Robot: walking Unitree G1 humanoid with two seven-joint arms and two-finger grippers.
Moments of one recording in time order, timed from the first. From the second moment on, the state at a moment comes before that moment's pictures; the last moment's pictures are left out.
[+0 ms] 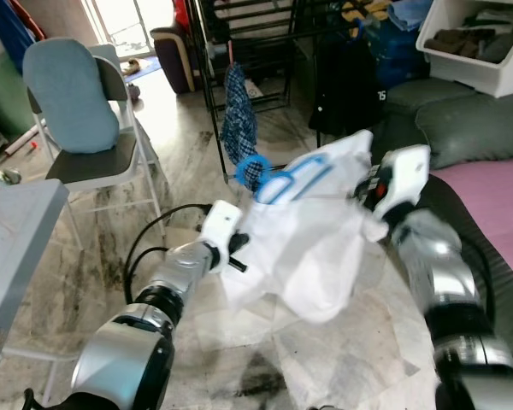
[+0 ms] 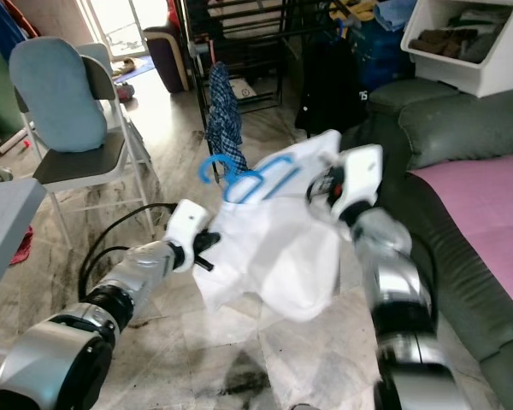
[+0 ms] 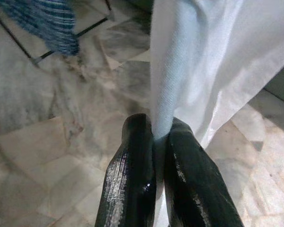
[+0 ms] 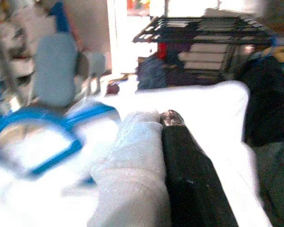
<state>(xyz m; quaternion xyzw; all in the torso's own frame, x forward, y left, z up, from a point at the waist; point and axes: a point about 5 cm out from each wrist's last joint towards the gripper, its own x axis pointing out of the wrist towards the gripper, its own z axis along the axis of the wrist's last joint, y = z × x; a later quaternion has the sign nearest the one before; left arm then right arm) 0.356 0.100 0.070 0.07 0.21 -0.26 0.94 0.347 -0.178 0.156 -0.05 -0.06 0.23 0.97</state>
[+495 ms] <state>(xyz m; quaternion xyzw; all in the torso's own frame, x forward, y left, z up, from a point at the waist) 0.359 0.096 0.072 -0.01 0.24 -0.22 0.95 0.291 -0.147 0.116 -0.12 0.06 0.42 0.90</state>
